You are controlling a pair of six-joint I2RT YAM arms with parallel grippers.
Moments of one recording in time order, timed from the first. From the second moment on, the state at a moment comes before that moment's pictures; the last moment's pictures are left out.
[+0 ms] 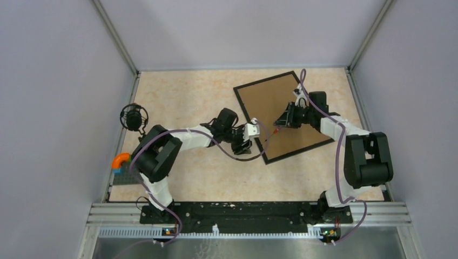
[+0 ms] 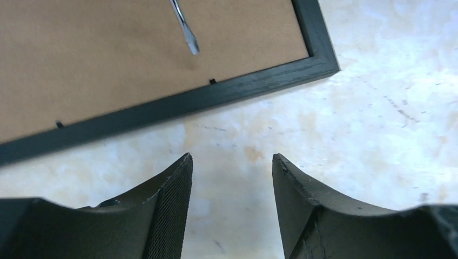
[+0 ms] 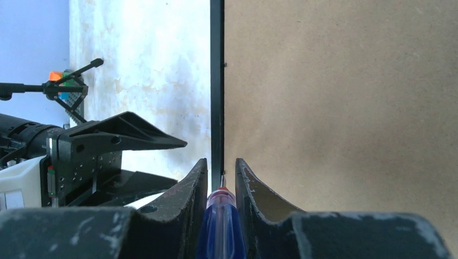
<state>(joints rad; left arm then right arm) -0.68 1.83 1.04 -0.01 0.65 0.60 0.12 1.59 0.92 -0.10 -0.69 0.35</state>
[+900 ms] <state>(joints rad) -0.64 1.94 0.78 0.68 0.71 -0.09 0.13 1.66 0.85 0.02 -0.74 0.40</state>
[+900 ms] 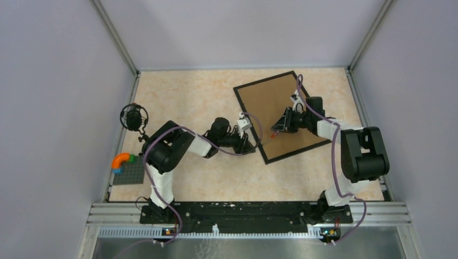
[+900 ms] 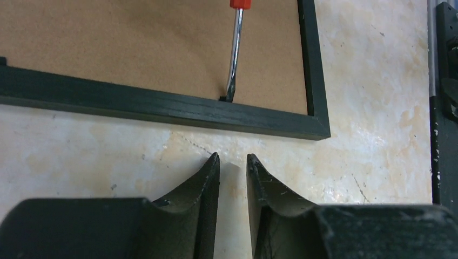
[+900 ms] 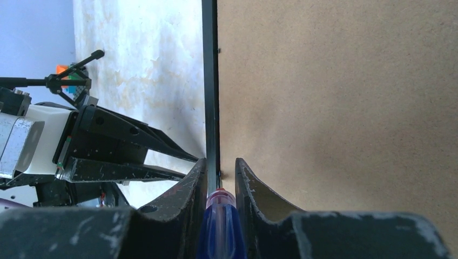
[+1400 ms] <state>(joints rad) -0.64 2.01 0.82 0.77 0.72 -0.18 0.12 1.66 0.86 0.01 -0.75 0.38</state>
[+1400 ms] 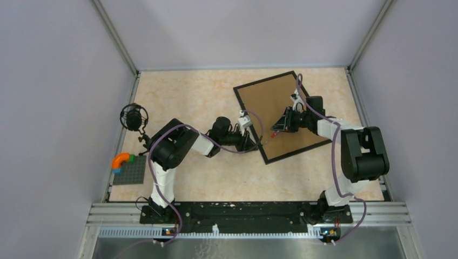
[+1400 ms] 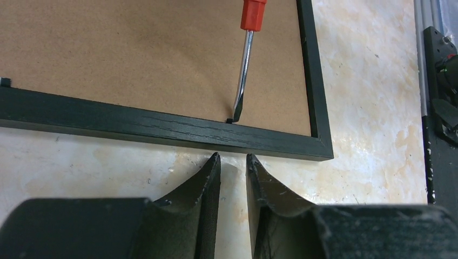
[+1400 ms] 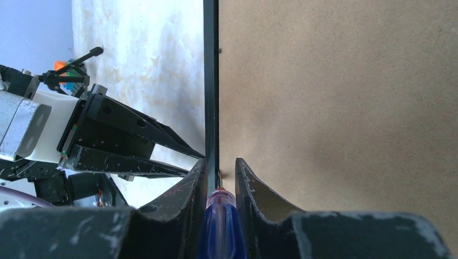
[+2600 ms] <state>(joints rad) -0.63 2.07 0.86 0.82 0.77 -0.24 0.13 1.67 0.86 0.02 -0.75 0.36</state>
